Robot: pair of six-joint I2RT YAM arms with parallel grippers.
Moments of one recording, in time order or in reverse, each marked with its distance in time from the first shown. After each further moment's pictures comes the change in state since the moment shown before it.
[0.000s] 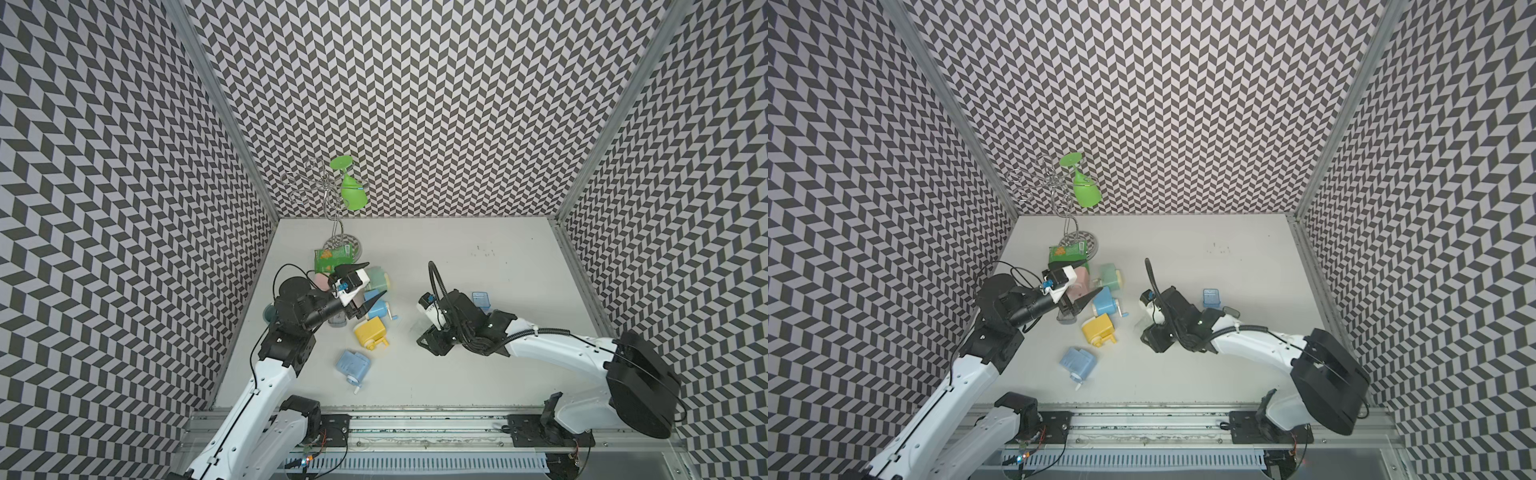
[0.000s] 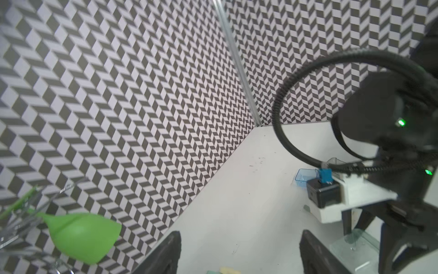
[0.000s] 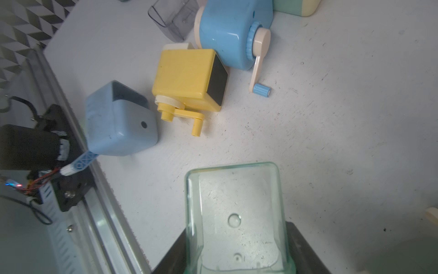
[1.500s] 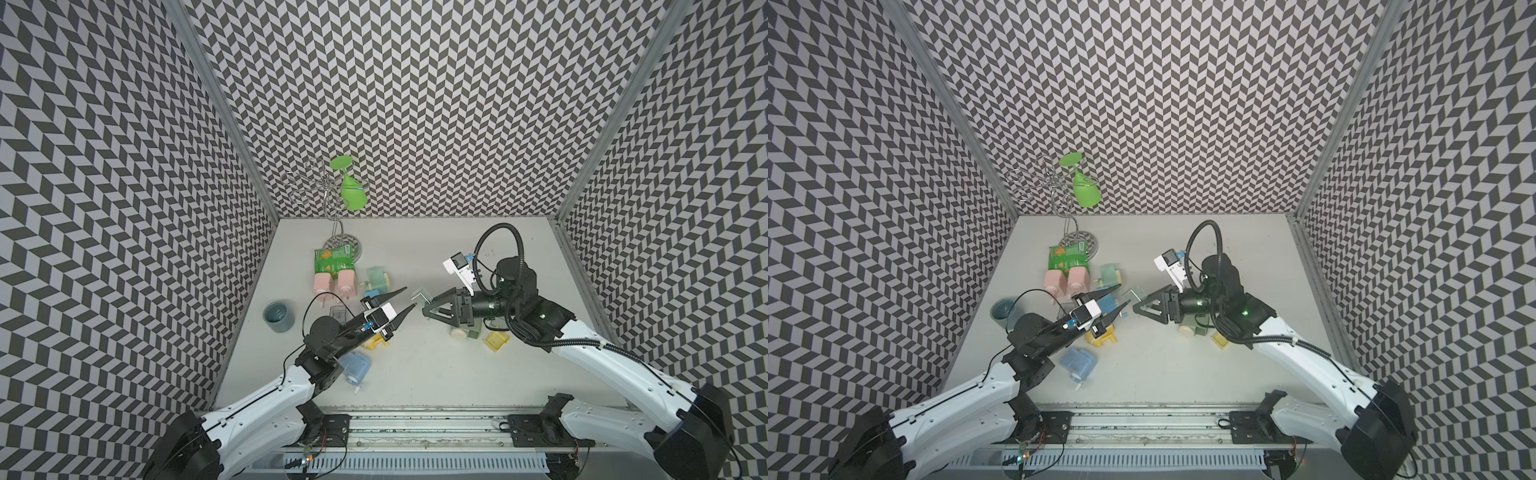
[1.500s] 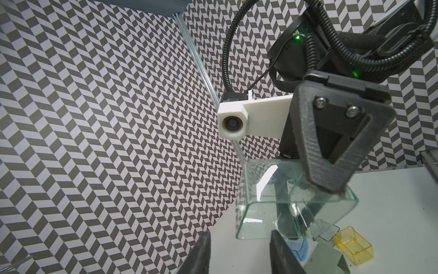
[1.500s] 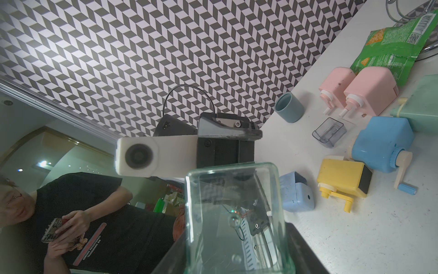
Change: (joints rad) left arm -0.479 0.105 -0.271 0.716 -0.393 -0.160; right arm -0.194 -0.267 0.063 0.274 -0.632 0.429
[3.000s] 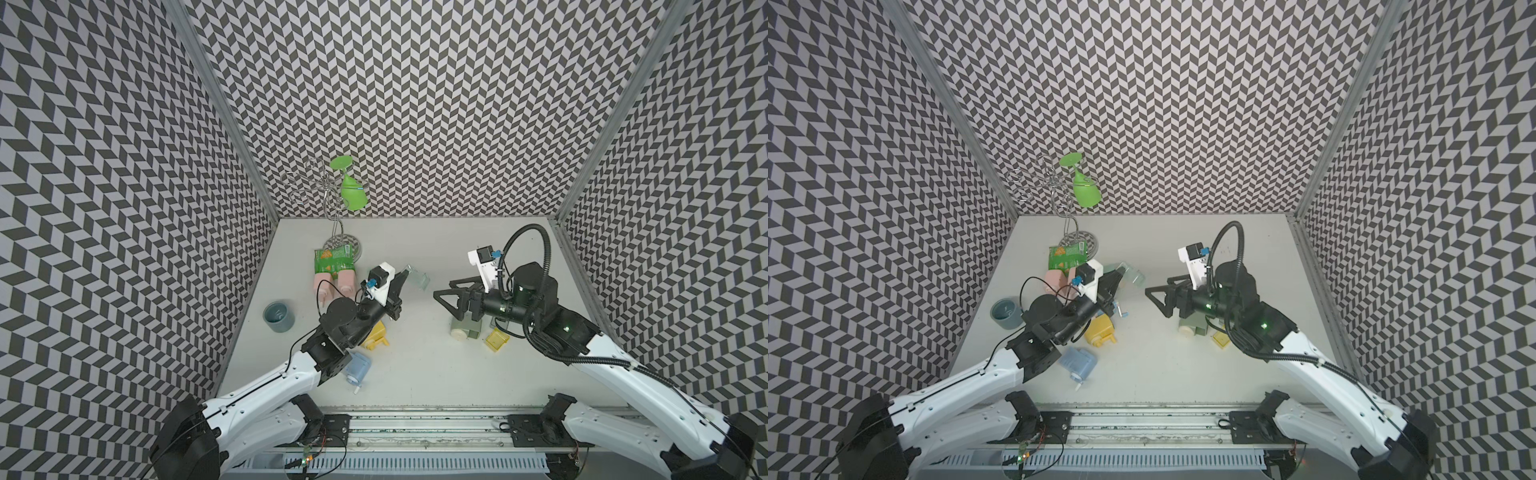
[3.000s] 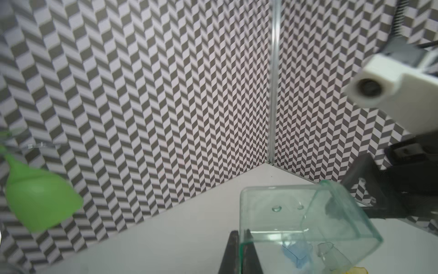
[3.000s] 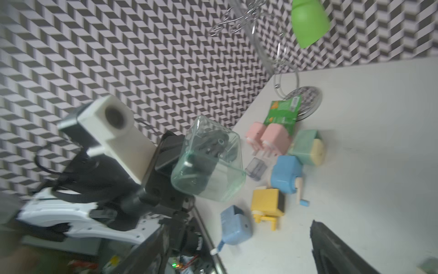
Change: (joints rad) left arm -0.052 0.098 0.238 -0.360 -0.429 -0.420; right arm 0.063 -0.172 0.001 -0.171 0.581 -0.141
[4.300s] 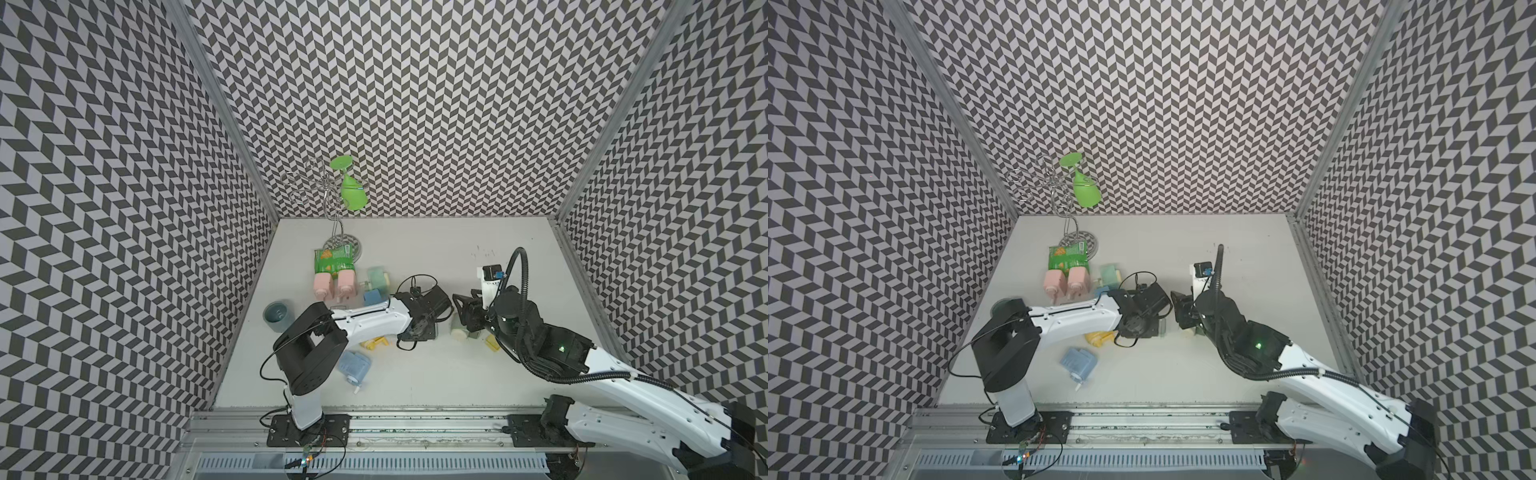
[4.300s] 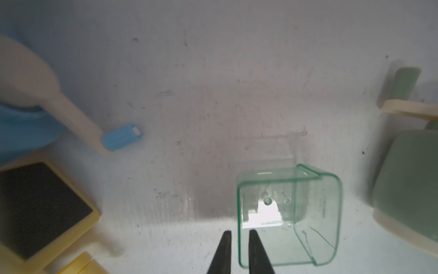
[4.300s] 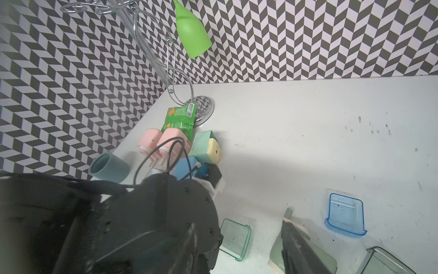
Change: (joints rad) left arm -0.174 0.838 0.629 -1.164 -0.032 -0.863; right arm 0.187 -0.043 -0.093 -0.131 0.663 -0.016
